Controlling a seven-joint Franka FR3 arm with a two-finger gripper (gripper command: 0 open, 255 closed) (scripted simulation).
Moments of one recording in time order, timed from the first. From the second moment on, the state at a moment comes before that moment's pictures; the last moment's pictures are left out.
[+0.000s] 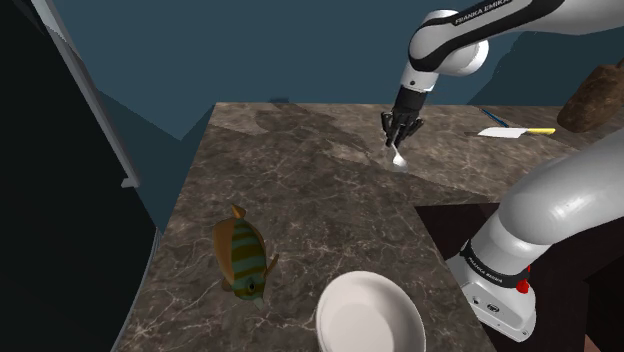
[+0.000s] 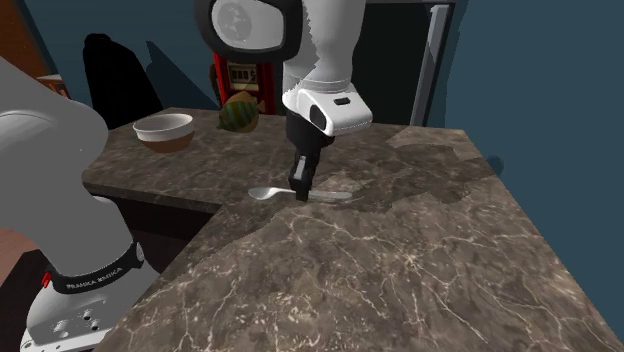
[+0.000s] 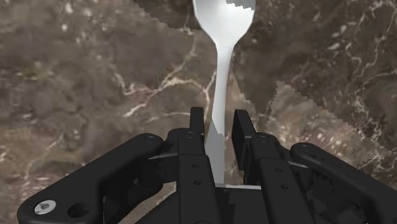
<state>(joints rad) -0.19 -0.41 -0.18 -2.60 0.14 2.10 0.24</state>
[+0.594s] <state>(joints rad) -0.19 -0.47 -0.17 -2.52 0.12 1.96 0.27</state>
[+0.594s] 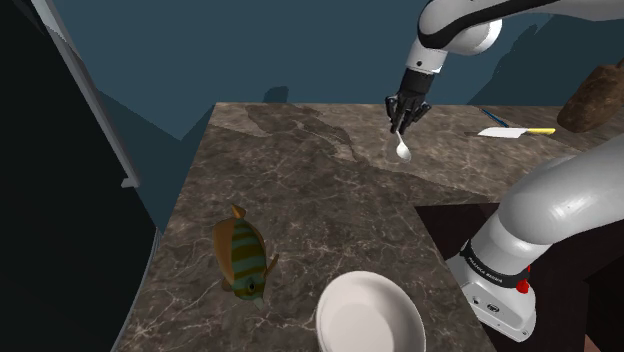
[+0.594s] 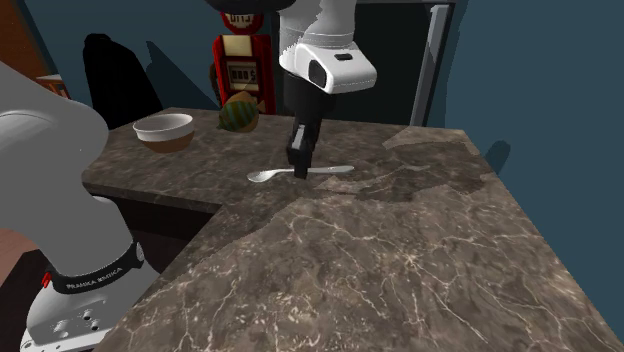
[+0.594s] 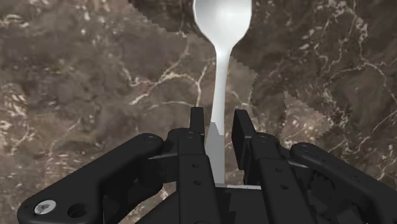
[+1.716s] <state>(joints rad) -0.18 -0.78 -0.08 -2.61 0.15 1.76 0.40</state>
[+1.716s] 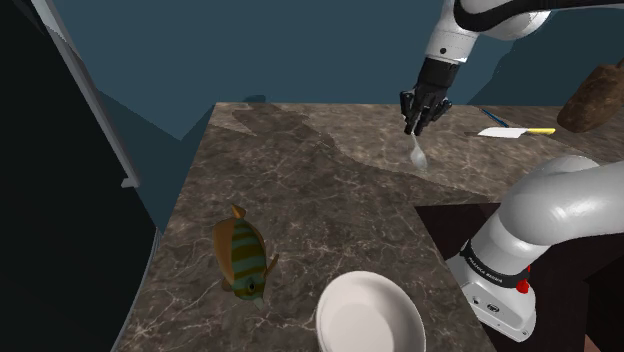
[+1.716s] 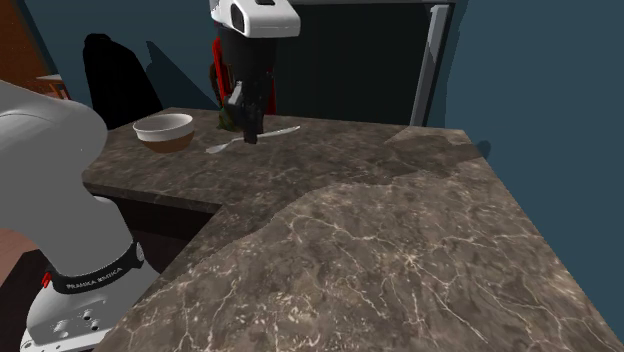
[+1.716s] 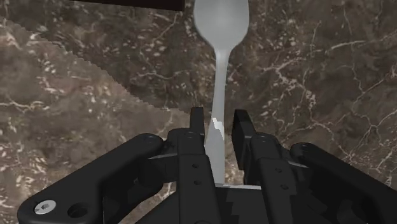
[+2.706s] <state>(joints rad) 0.00 -1.36 0.19 -2.85 0.40 1.49 0.72</state>
